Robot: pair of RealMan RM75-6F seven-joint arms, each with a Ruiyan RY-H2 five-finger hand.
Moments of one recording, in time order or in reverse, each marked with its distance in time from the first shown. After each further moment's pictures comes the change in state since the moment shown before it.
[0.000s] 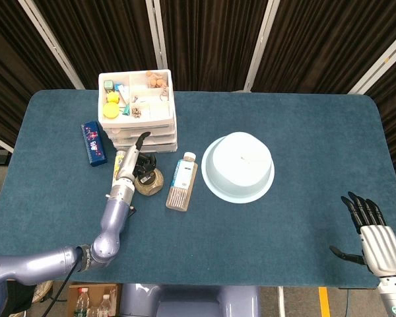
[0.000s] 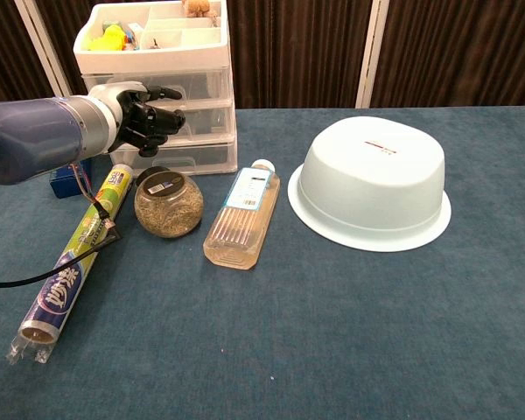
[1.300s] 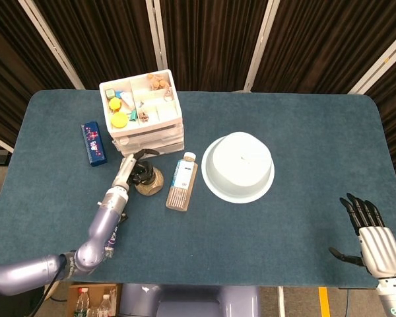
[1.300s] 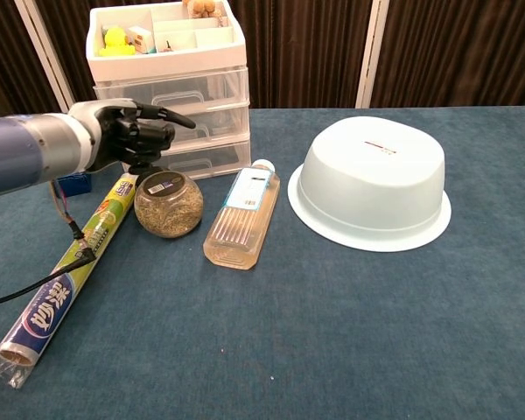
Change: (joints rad) left arm 0.116 0.095 0.070 -0.111 0.119 -0.117 -0.149; right arm -0.005 -0.007 -0.005 -0.001 -0.006 0.004 -0.012
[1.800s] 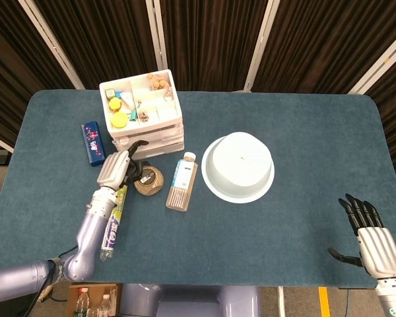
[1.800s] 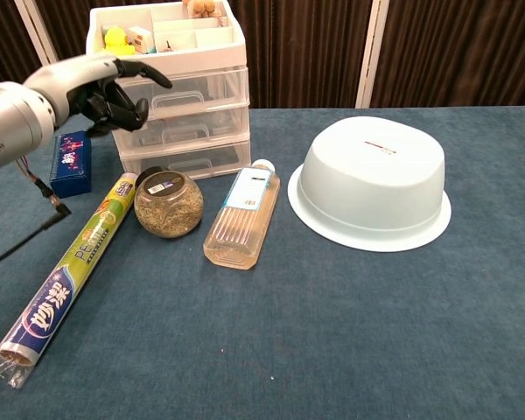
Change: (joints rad) left arm 0.003 0.065 0.129 -0.033 0.313 0.203 0.306; right arm -0.001 -0.003 -0.003 -0.003 -0.002 -0.002 -0.007
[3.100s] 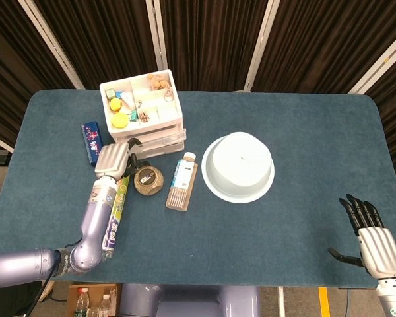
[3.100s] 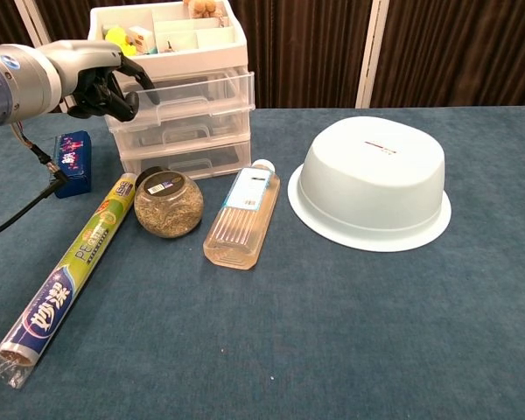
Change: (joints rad) left arm -0.156 0.070 -0.052 -0.104 -0.420 0.077 0.409; right arm -0.001 0.003 0.000 -0.003 -0.001 0.002 0.012
